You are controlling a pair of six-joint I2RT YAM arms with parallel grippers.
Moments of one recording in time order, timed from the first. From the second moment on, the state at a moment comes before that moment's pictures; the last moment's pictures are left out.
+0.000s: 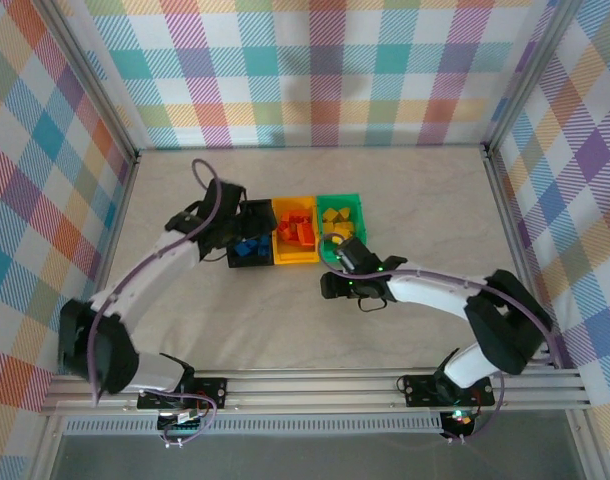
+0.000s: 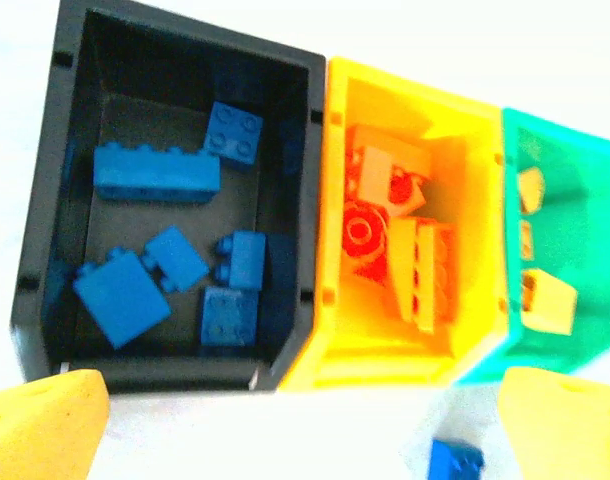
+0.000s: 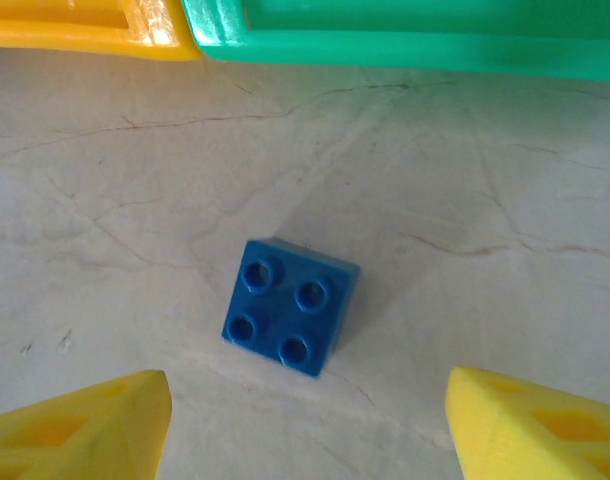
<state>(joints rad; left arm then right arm) -0.43 1.35 1.11 -0.61 -0.01 -0.66 0.79 1.53 0.82 -0.34 0.02 0.60</state>
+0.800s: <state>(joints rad) -0.43 0.97 0.72 -0.66 -0.03 -0.74 0.85 1.70 0.97 -0.41 0.13 0.61</state>
